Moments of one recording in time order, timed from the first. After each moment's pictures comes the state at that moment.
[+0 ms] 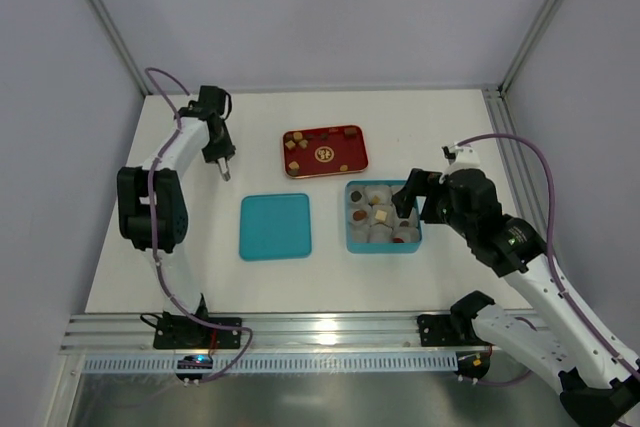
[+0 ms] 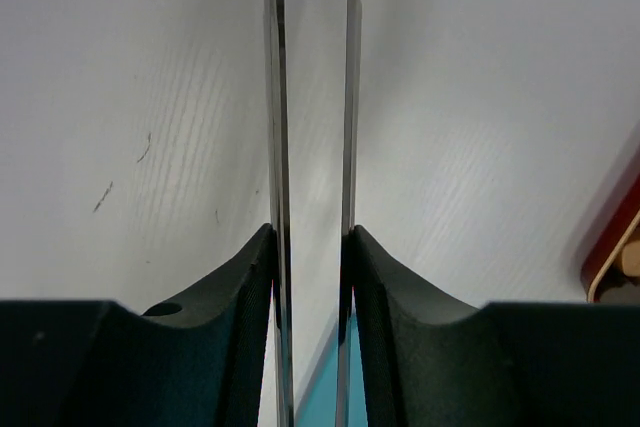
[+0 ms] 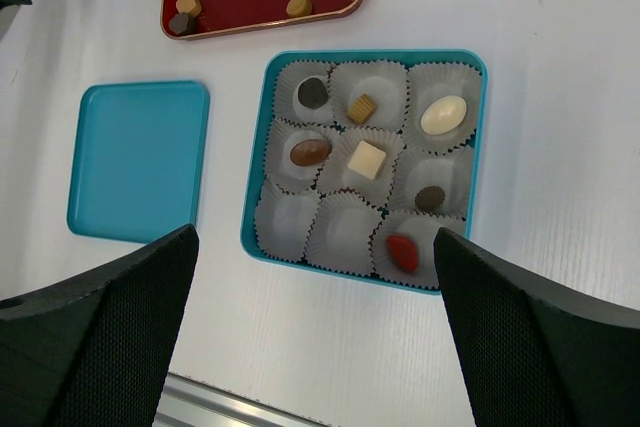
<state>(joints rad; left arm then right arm) -0.11 1.90 1.56 -0.75 -0.21 -0.41 0.53 0.76 0.89 -0.66 0.15 0.50</state>
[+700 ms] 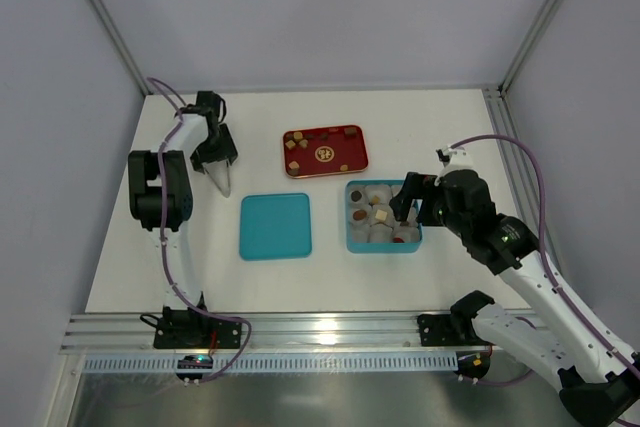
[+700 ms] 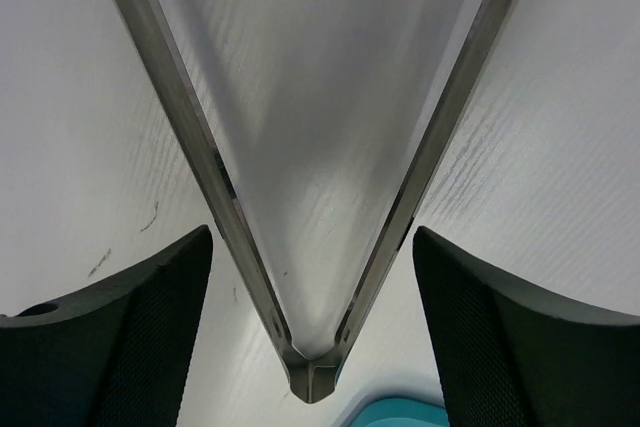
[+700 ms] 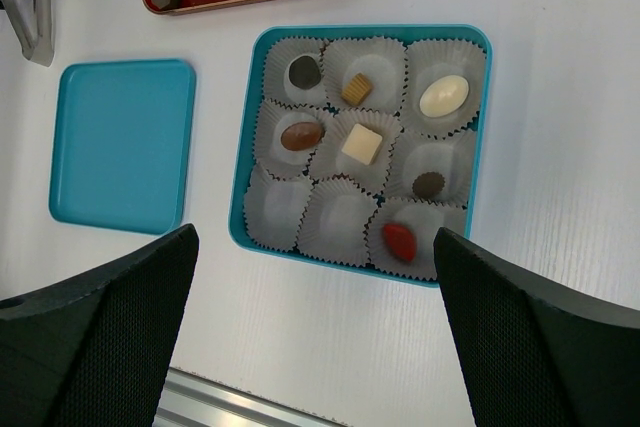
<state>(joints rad) -0.03 2.13 1.67 -0.77 -0.20 -0.42 0.53 0.78 0.85 -0.65 0.13 0.49</state>
